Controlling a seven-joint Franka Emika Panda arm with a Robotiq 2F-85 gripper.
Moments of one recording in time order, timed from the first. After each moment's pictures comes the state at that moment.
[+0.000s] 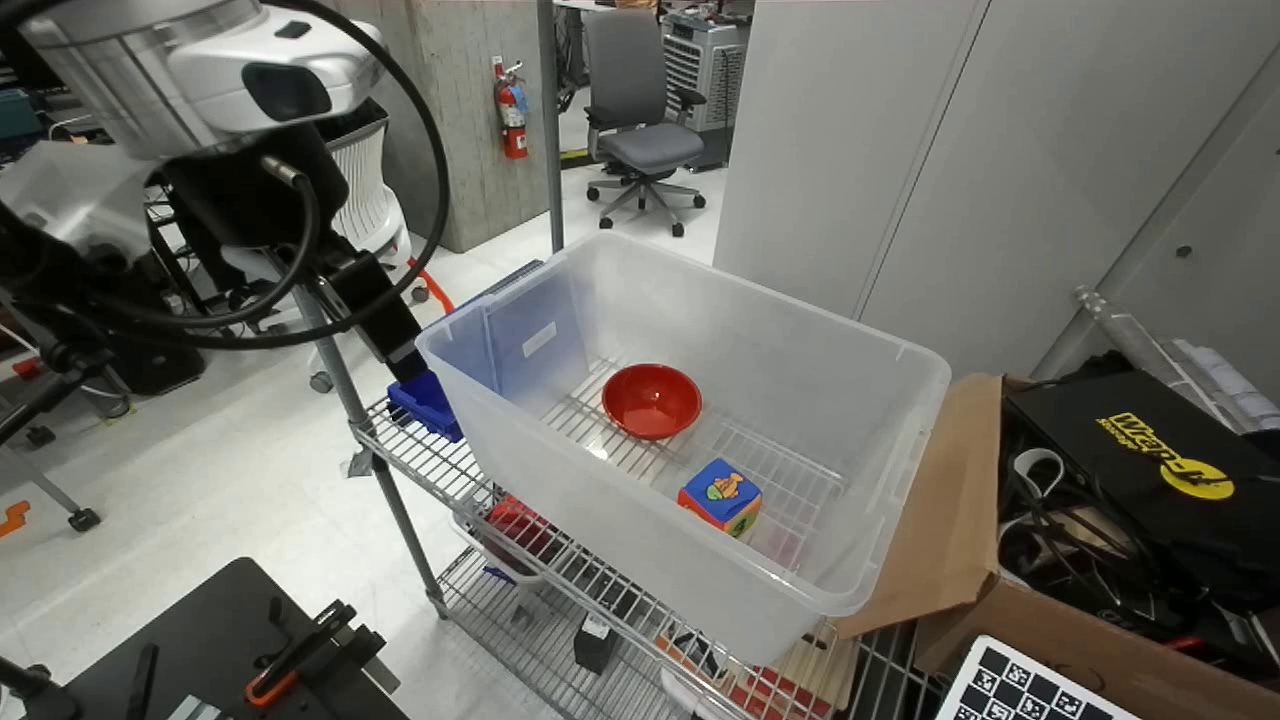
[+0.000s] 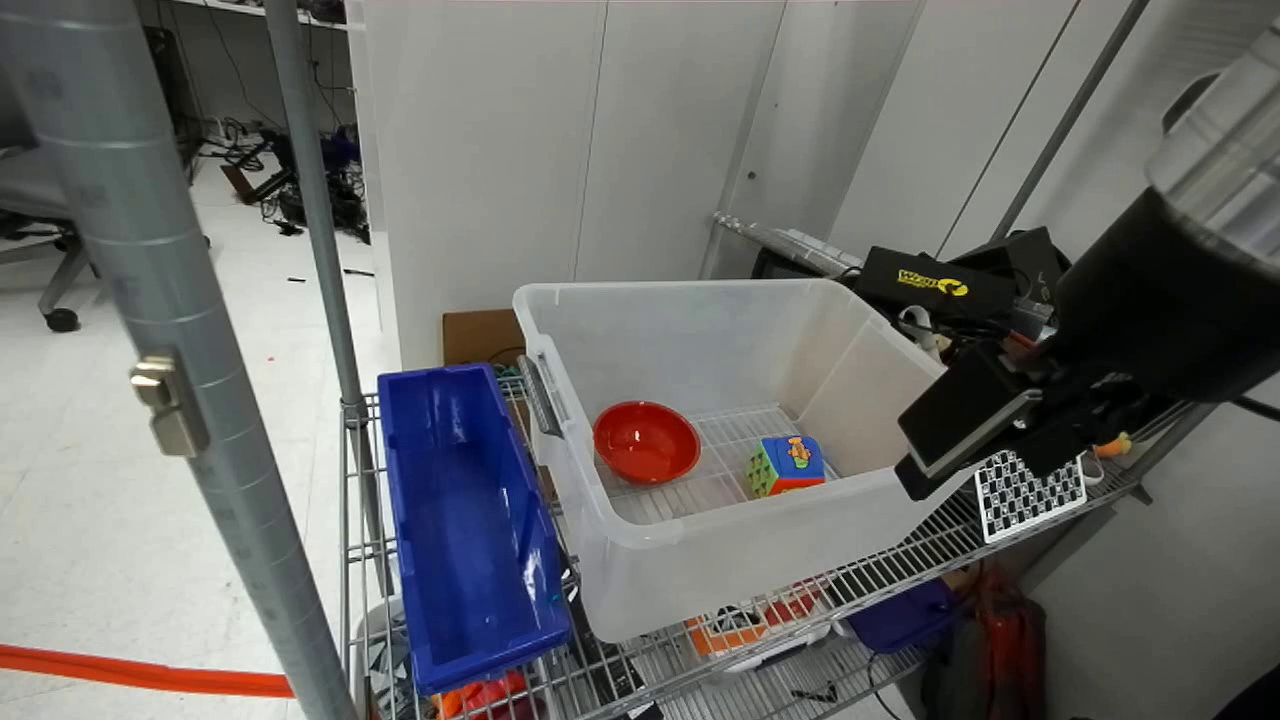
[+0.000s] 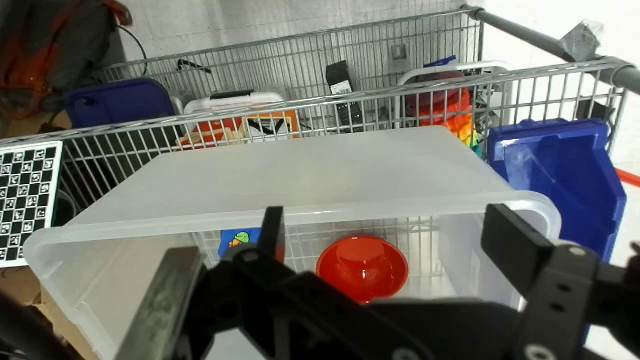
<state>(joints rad) 0.00 -0.39 0.22 -2.41 -0.07 2.20 0.35</state>
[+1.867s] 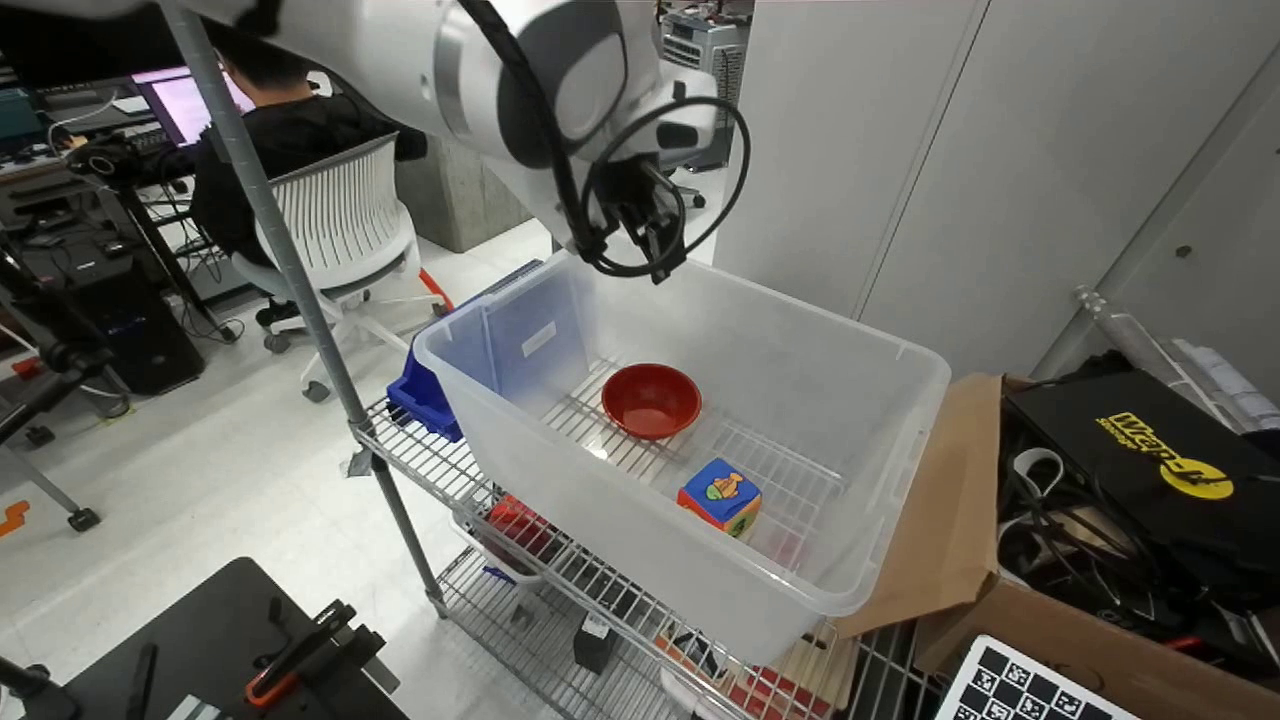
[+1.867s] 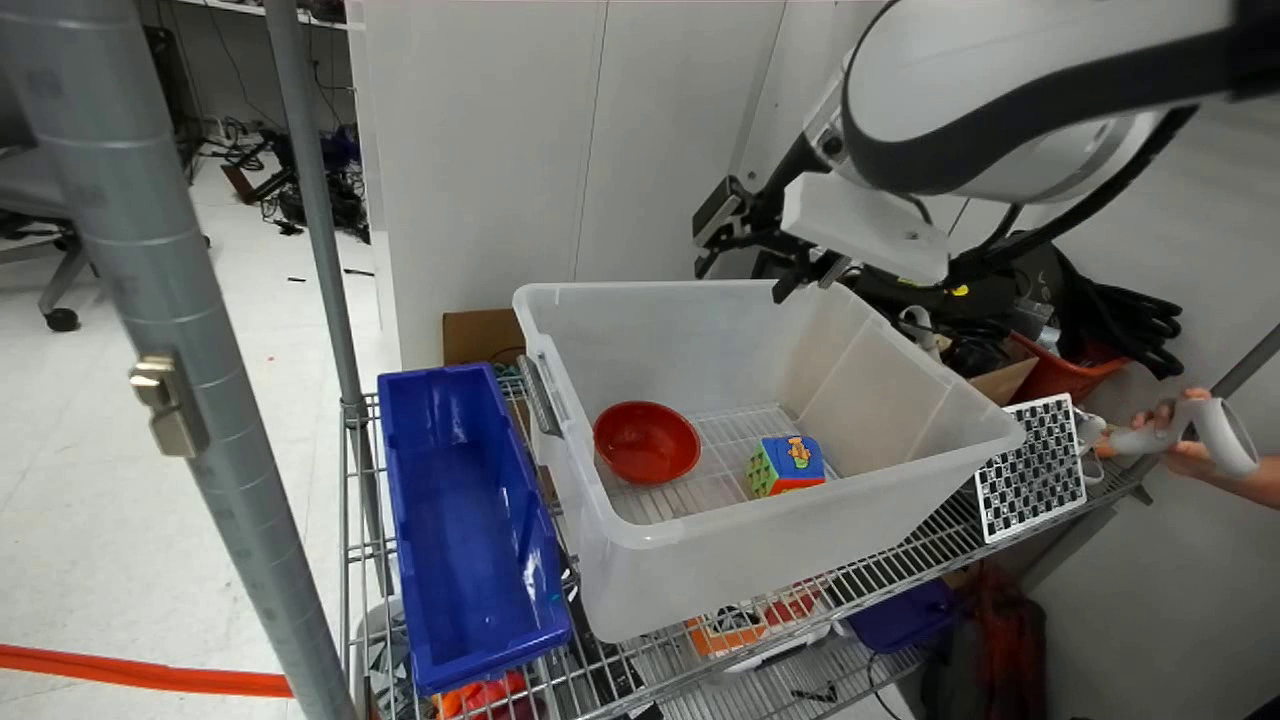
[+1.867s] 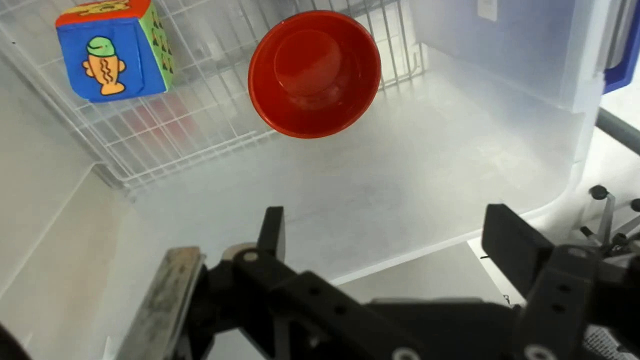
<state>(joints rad) -0.01 0.42 0.09 -1.66 -0.01 2.47 0.37</state>
